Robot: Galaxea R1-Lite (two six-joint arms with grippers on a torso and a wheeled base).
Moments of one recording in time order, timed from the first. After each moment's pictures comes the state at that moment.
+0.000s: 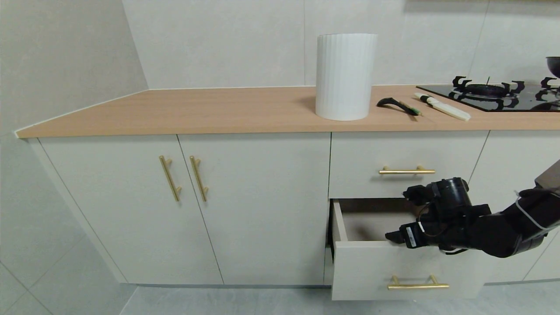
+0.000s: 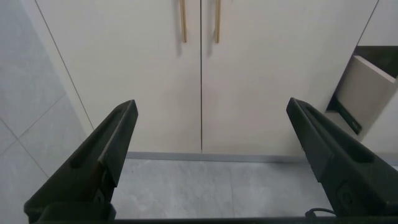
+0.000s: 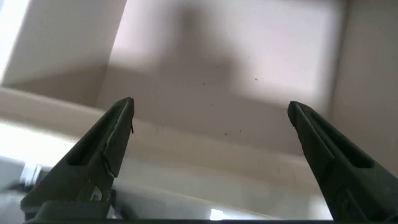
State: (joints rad) left arm 0.00 0.00 0.00 0.00 0.03 -0.01; right arm 0.23 2.04 -0.81 -0.46 -0.01 -0.03
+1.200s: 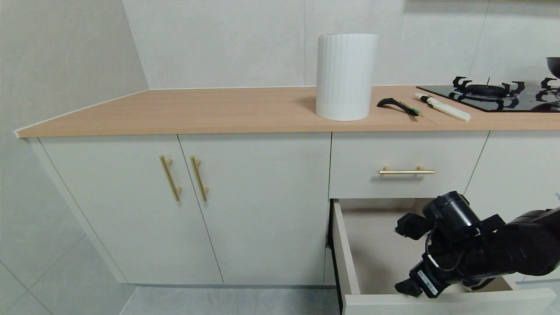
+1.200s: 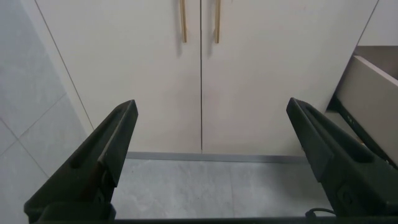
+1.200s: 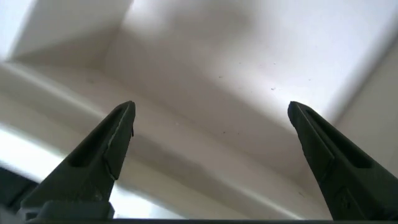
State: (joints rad) left arm 0.00 0.00 0.00 0.00 0.03 -0.01; right arm 0.40 1.84 -0.73 -0.03 -0.01 -0.20
